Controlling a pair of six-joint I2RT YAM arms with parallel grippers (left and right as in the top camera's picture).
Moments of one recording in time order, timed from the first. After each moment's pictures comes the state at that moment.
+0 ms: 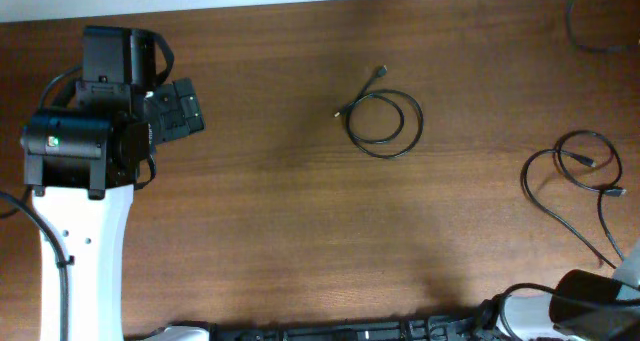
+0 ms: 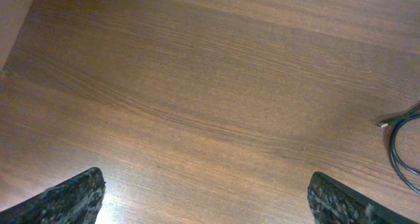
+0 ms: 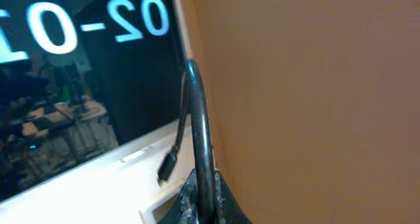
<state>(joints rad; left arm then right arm) -0.14 1.45 1.87 -1.41 -0.30 -0.31 -0.53 1.58 1.85 -0.14 0.22 0.16</state>
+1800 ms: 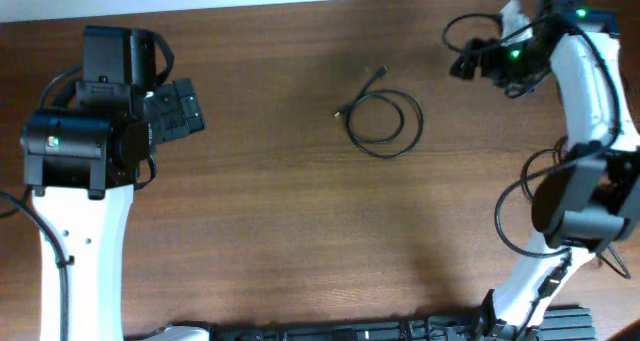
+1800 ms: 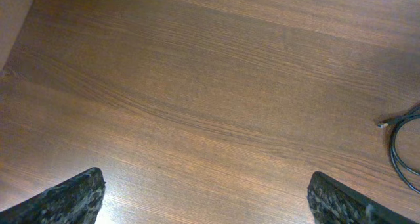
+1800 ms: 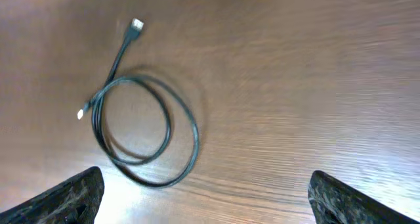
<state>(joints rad) -0.14 1.45 1.87 -1.41 -0.30 -0.31 -0.20 2.05 1.84 -1.12 -0.42 -0.05</state>
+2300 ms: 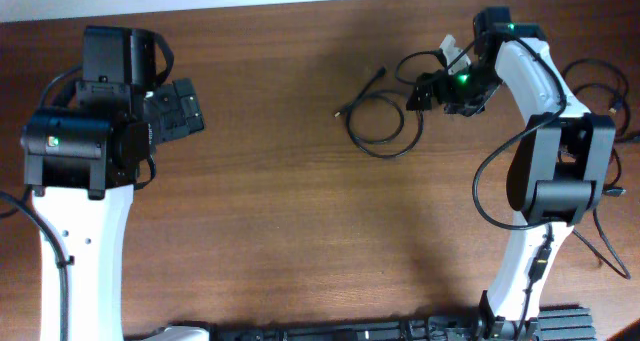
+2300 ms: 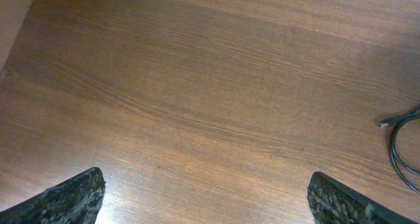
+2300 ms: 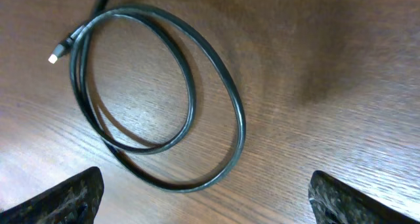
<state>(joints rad) -0.14 1.45 1.87 -1.41 -0.30 -0.31 -0.08 2.20 1.76 -1.09 -0.47 -0.14</state>
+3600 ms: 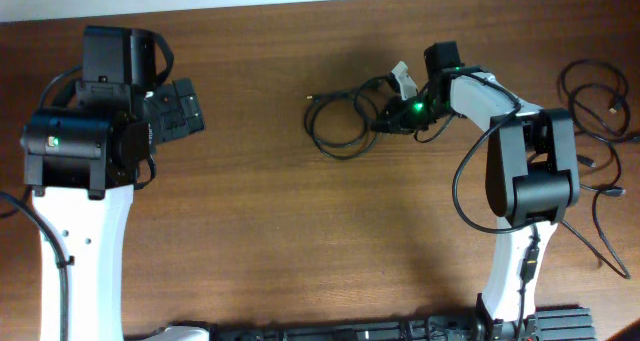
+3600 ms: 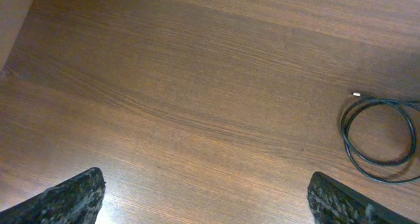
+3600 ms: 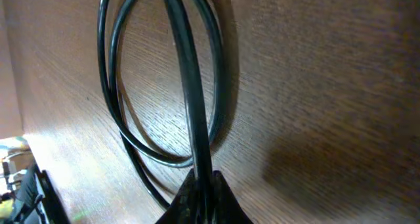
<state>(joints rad) -0.14 1.45 1.87 -1.41 -0.30 -0.31 0.07 2.20 1.47 -0.67 -0.77 -0.03</state>
